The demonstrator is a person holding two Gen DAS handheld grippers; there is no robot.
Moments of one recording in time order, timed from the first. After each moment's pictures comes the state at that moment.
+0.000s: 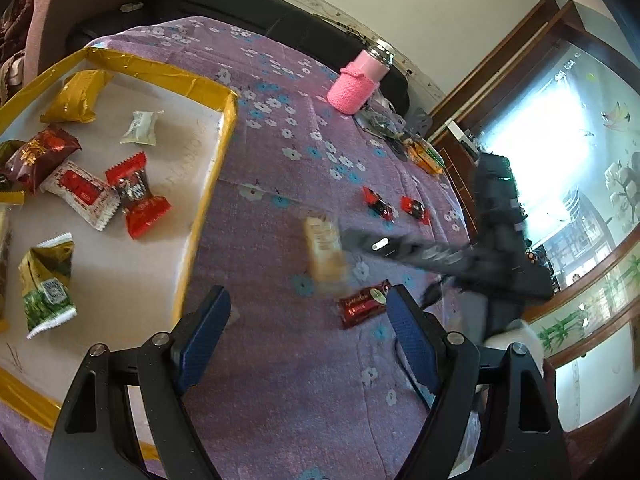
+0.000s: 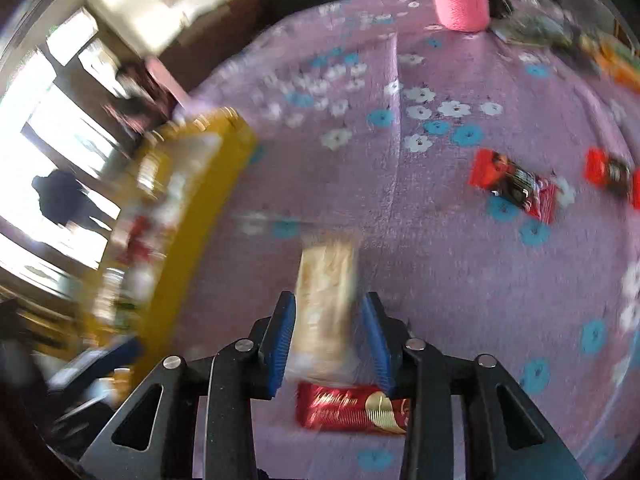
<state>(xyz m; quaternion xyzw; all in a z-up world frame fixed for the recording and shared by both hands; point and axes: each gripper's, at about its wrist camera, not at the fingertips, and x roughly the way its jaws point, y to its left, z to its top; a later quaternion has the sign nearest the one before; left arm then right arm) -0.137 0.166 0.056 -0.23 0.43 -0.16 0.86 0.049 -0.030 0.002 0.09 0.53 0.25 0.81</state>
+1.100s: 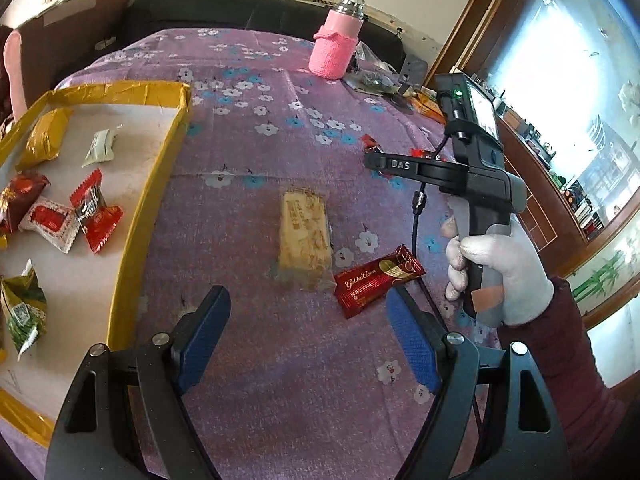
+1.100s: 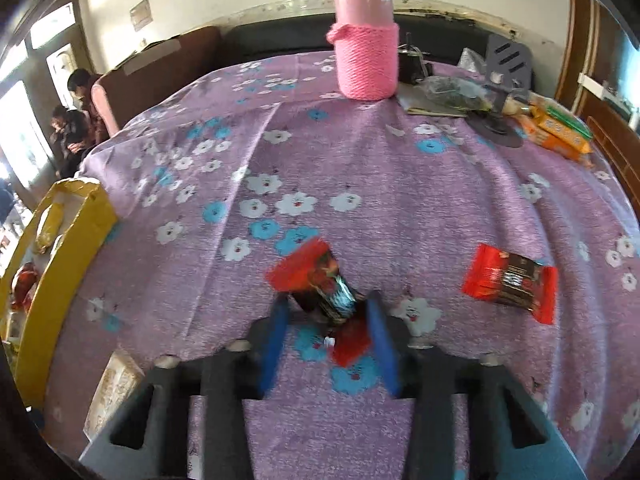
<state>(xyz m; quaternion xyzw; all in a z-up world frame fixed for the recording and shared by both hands) -0.133 0.111 0.044 -0.11 0.45 -0.14 0.87 0.109 -0.076 -0.020 -0.02 0.44 0.11 0.89</state>
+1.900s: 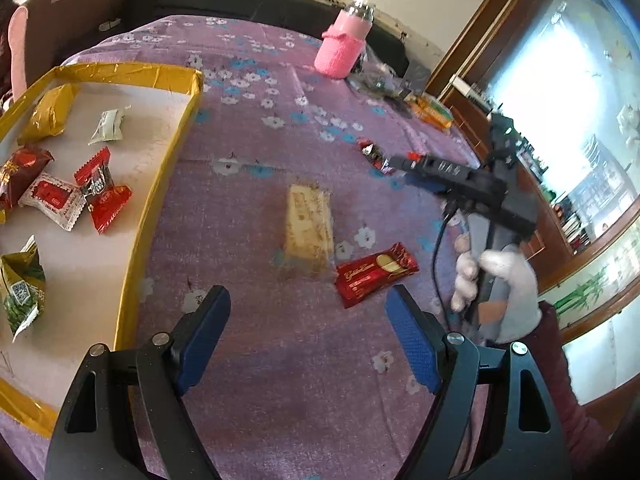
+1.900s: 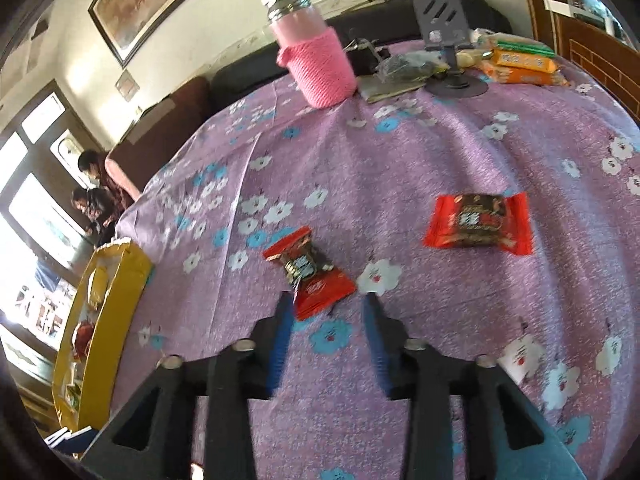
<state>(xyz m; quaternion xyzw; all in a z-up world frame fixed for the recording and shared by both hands) -0.135 0.119 0.044 -0.13 0.46 -0.14 0.87 0.090 -0.135 -0.018 0.14 0.42 0.14 0.88</state>
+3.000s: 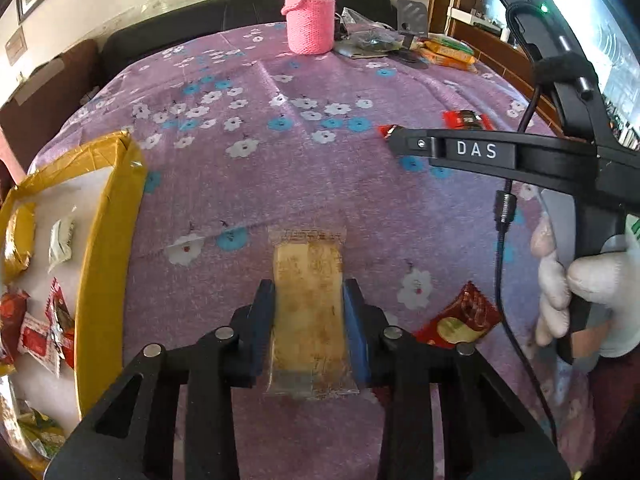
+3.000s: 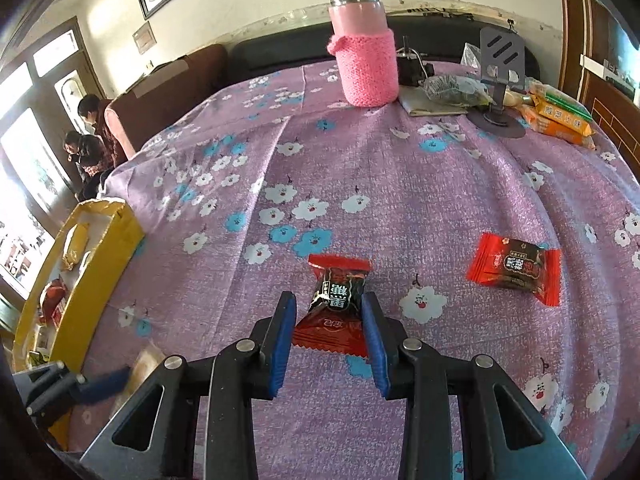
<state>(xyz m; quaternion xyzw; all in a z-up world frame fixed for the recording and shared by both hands) -0.062 0.060 0.016 0.05 0.46 -0.11 0.88 0.097 -0.086 -0.010 0.03 0.42 0.14 0.89</state>
